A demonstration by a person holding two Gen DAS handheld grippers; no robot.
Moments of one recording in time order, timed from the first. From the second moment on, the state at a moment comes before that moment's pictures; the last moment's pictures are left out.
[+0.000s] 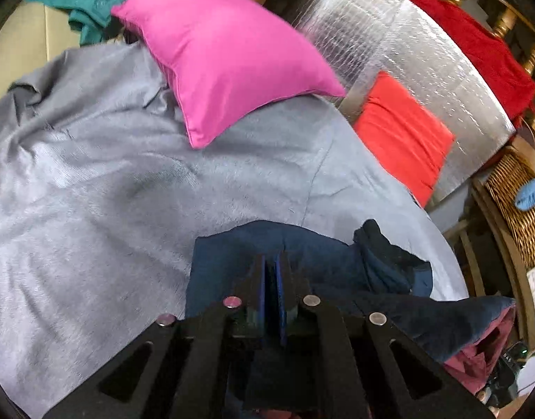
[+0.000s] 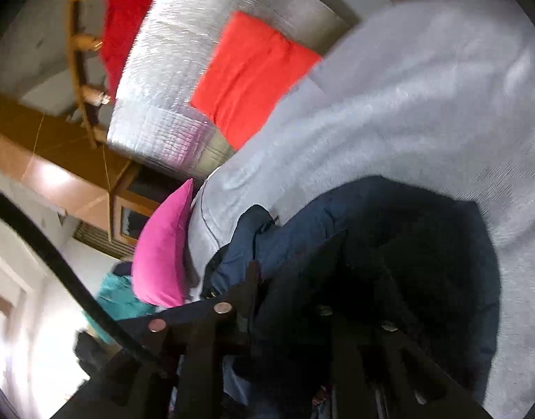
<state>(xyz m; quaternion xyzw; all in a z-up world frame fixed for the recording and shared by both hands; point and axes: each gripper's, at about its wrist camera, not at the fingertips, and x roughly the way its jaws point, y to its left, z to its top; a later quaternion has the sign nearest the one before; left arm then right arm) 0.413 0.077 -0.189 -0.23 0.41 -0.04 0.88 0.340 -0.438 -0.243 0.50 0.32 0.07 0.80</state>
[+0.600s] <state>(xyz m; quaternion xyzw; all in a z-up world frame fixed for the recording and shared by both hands) 0.368 0.033 -0.169 -0.02 0.39 0.01 0.92 0.283 -0.427 -0.171 0.46 0.19 0.05 0.87</state>
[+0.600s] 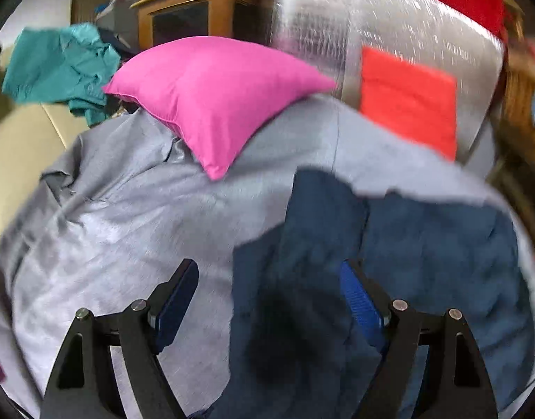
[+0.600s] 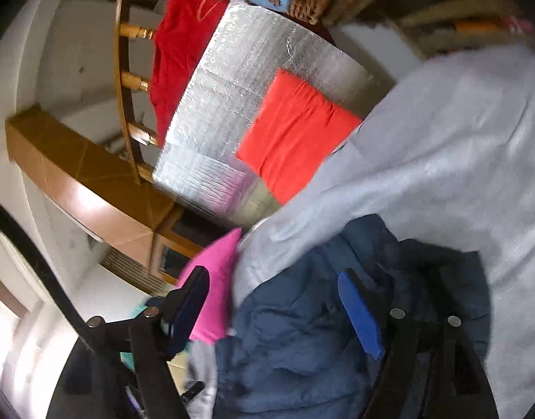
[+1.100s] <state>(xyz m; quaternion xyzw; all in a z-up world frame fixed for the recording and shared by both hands) 0.358 0.011 -0.186 0.09 0.38 0.05 0.92 0.344 -0.356 -0.199 0.27 0.37 -0.04 0.89</state>
